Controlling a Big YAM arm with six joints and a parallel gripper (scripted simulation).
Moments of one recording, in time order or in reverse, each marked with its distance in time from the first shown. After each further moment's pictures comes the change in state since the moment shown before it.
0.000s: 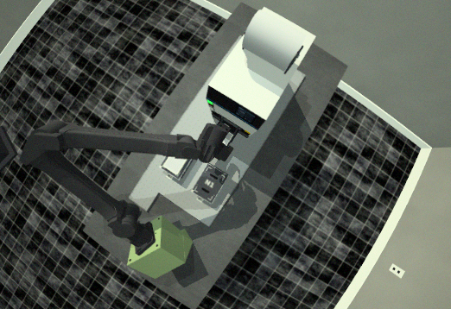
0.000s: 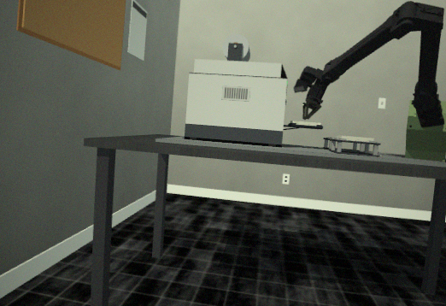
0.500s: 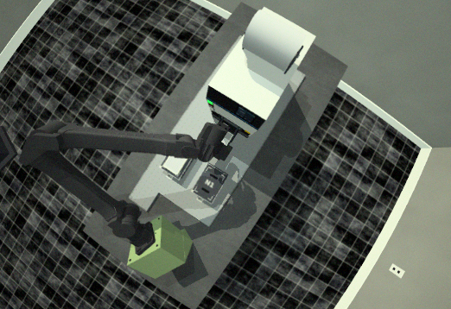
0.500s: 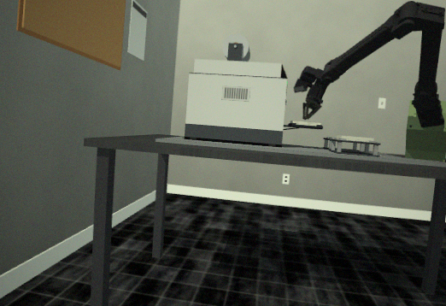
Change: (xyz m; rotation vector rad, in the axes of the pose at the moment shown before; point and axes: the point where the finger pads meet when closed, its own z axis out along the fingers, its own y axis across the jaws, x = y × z) arm 0.000 0.004 0.000 -0.004 0.003 -0.004
